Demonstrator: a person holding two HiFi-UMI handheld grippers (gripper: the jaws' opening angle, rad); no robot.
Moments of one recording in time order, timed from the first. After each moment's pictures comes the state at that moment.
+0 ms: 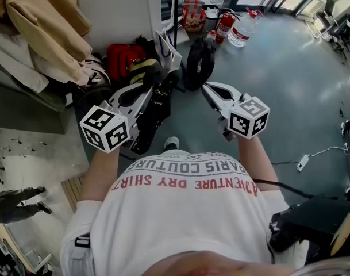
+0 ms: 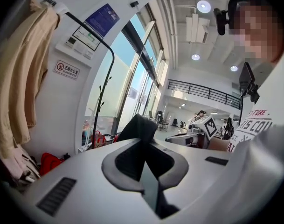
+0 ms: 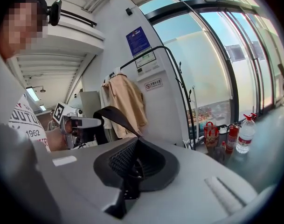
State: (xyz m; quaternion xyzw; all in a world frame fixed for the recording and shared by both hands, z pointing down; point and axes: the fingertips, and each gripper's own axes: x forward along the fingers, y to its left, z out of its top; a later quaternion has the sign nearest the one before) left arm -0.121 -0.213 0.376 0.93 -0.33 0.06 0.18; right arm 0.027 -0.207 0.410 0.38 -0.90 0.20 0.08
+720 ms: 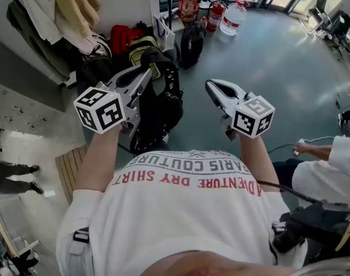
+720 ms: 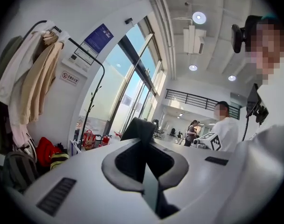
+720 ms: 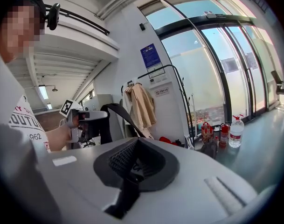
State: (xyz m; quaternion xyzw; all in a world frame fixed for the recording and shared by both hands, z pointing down) left arm -0.067 0.105 0.307 0.92 -0.34 0.00 0.19; right arm 0.088 0.140 0.360 0.38 -0.91 0.18 0.06
